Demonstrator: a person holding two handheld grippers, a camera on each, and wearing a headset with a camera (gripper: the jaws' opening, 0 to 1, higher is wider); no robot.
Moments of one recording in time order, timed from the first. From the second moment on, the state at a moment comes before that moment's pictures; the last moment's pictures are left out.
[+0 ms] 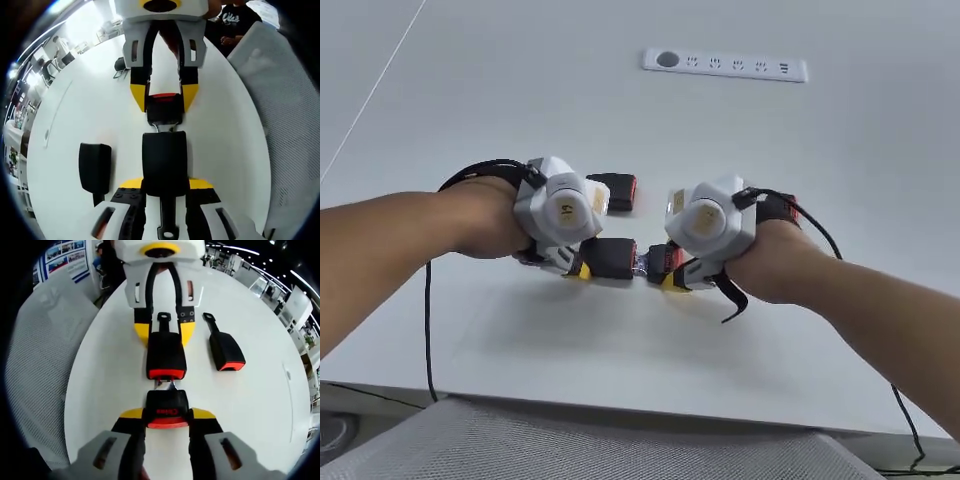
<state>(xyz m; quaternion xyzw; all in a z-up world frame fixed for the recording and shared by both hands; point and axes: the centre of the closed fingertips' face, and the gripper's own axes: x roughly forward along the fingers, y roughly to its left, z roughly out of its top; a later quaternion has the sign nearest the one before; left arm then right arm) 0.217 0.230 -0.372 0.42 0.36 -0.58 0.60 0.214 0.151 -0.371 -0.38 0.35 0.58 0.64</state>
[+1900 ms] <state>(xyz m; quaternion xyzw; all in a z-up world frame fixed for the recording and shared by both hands) 0.218 0.236 -0.373 0.41 0.37 -0.57 0.61 0.213 0.157 -0.371 -0.37 0.34 0.60 0.63</state>
